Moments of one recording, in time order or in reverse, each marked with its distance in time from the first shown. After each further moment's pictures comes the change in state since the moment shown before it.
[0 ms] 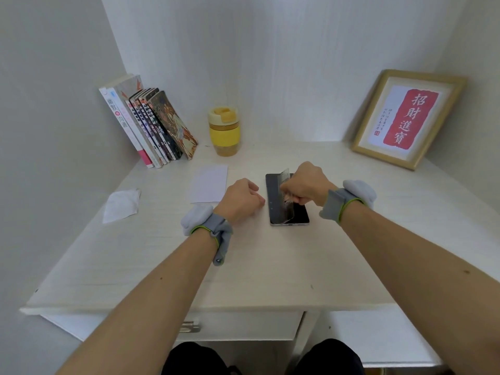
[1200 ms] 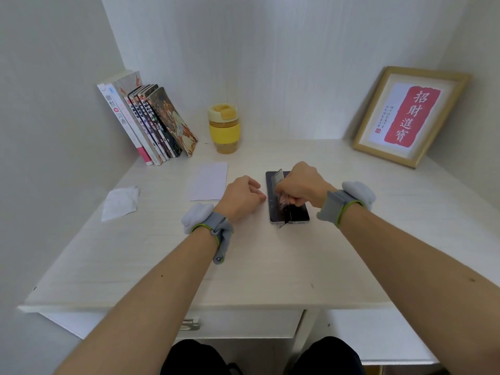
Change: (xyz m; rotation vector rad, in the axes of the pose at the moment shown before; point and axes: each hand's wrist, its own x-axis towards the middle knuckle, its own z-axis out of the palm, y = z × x) left_hand 0.004 -0.004 0.003 -0.021 0.041 0.063; right_hand -0.008 -0.004 0.006 0.036 -0.054 -0.011
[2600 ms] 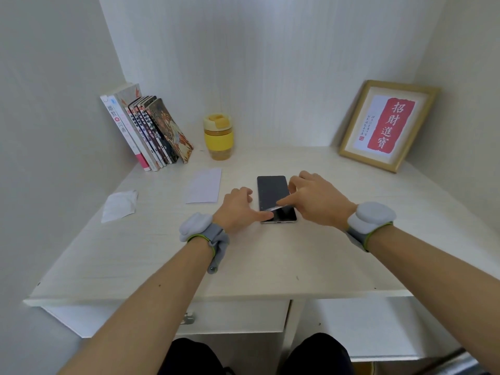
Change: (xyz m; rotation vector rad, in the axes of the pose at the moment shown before) left_hand -0.022 0.001 0.010 0.242 -0.063 0.058; right_hand -0.030 0.062 -0.034 -0.889 0.135 -0.842
